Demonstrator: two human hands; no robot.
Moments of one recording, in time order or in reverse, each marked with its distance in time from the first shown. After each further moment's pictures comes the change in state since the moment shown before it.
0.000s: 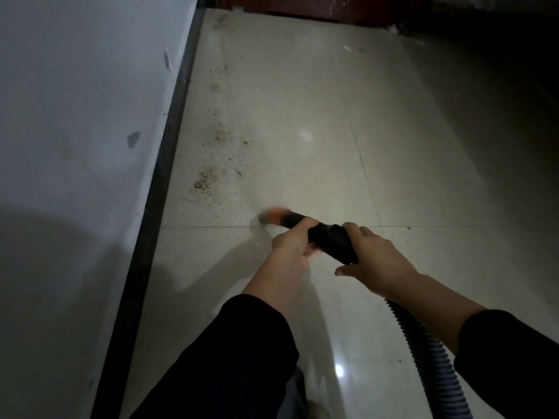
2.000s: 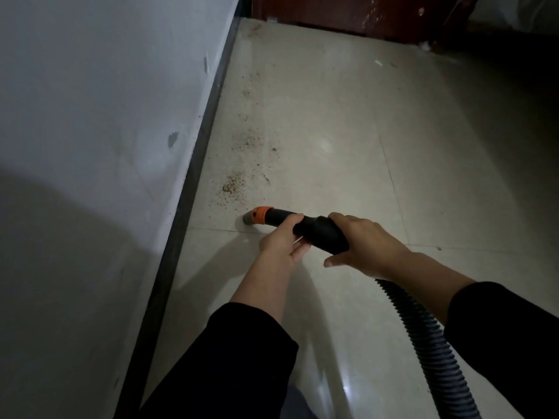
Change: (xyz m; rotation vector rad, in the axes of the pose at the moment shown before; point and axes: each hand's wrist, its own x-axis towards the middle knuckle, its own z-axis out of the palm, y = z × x) left_hand -0.014 0.052 -0.055 -0.132 0.056 0.118; right_hand 0.058 -0.055 -0.010 0.025 -0.016 -0.255
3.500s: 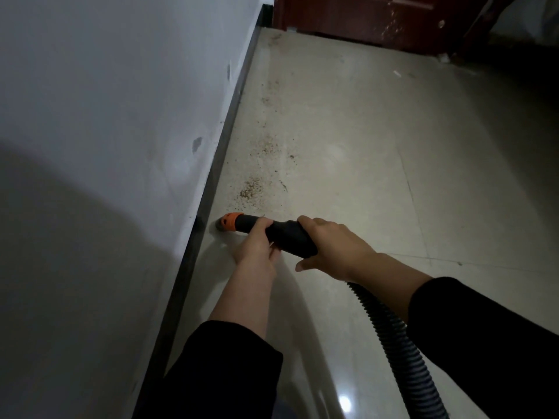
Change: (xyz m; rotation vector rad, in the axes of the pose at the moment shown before) left_hand -0.003 0.037 -0.049 -0.153 0.200 0.130; right_hand 0.038 -0.069 0.015 -0.072 -0.039 -0.158
